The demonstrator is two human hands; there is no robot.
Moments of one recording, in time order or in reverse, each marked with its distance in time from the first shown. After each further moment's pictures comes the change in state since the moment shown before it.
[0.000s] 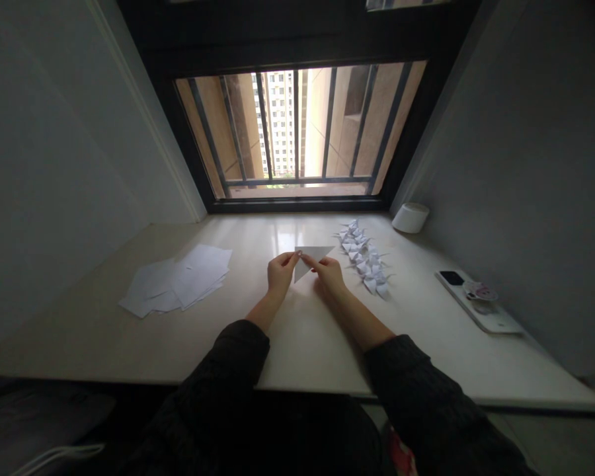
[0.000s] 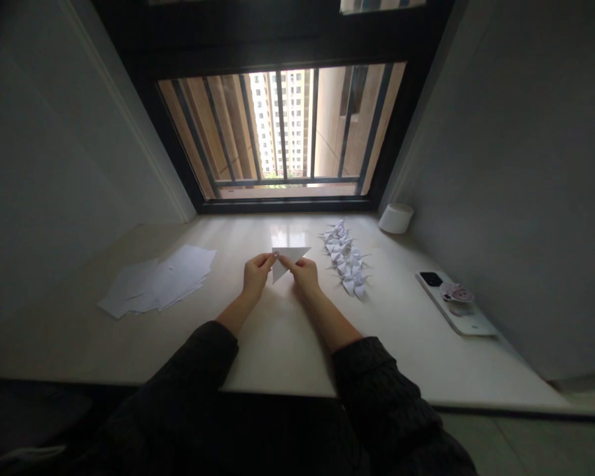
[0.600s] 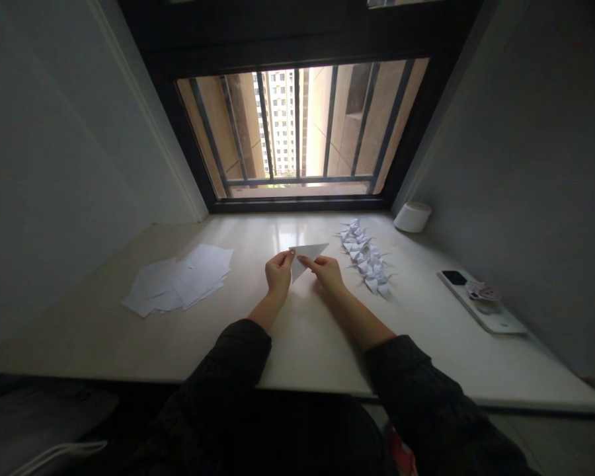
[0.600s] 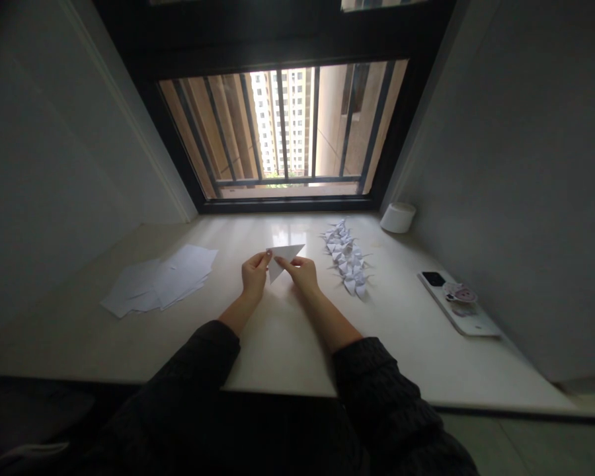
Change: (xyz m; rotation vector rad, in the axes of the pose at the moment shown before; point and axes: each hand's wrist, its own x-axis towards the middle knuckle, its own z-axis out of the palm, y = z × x) left_hand -0.003 0.000 -0.001 0.014 0.149 0.051; right_hand 0.001 0.002 -0.001 -0.157 -0.057 -0.011
